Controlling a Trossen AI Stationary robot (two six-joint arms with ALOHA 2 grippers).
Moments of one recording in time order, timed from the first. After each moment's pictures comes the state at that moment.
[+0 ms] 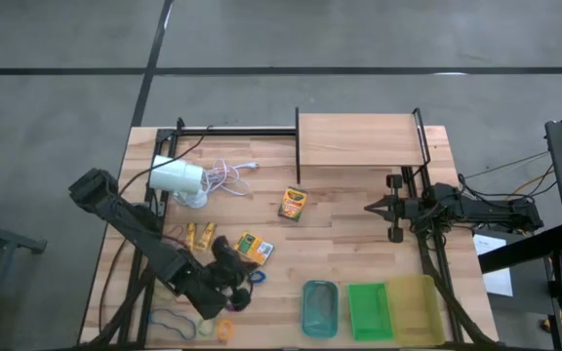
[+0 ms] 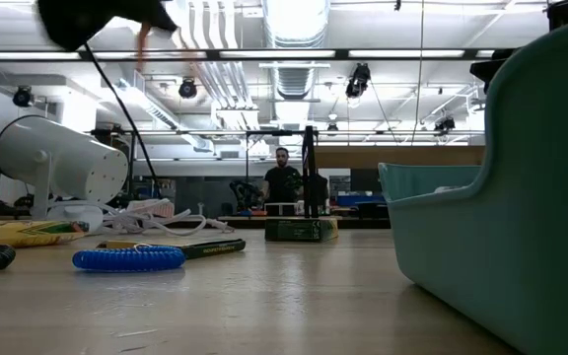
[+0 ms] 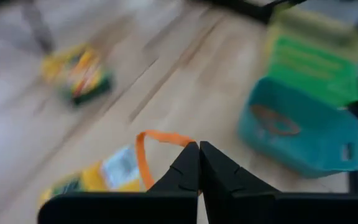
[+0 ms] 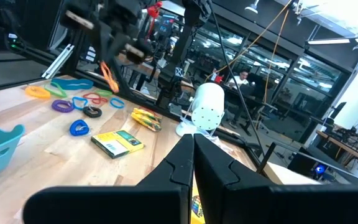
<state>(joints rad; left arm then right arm) -0.71 1.59 1.08 -0.37 -0.81 -0.89 -0.02 0.05 0.01 0.10 -0.08 -0.38</state>
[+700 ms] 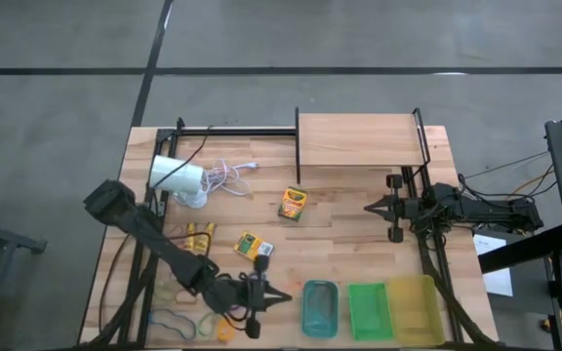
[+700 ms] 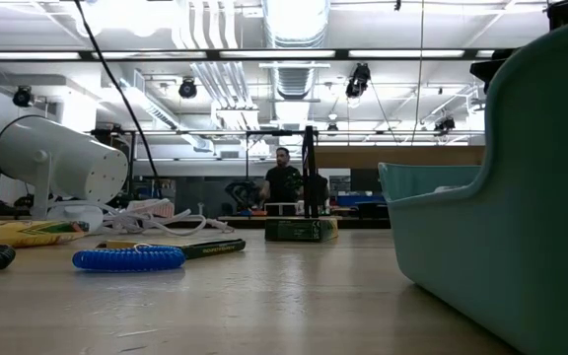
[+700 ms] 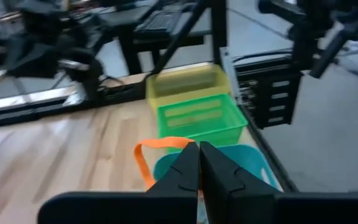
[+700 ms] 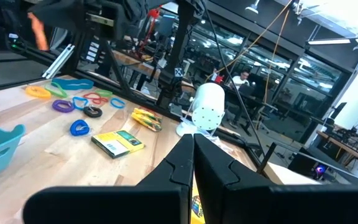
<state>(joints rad) -0.64 1.76 1.08 0.39 -0.51 -0.02 -0.02 0.05 0.01 0.10 -0.08 -0.38</state>
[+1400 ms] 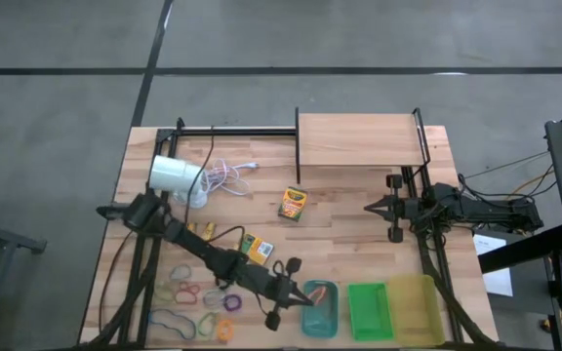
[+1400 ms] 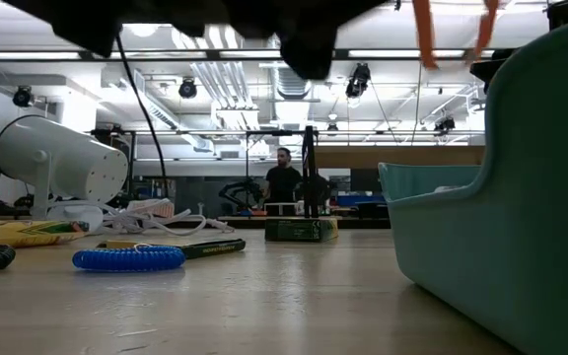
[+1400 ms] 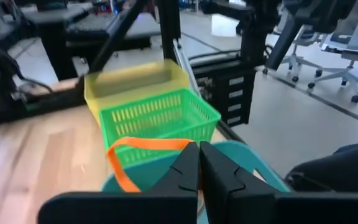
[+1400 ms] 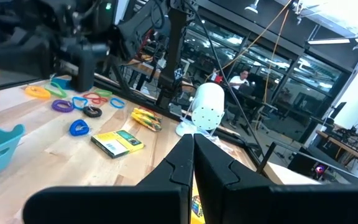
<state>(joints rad) -0.47 2.05 1.09 0.74 -0.08 0.03 -0.02 0.05 0.01 0.10 -0.08 -0.38</state>
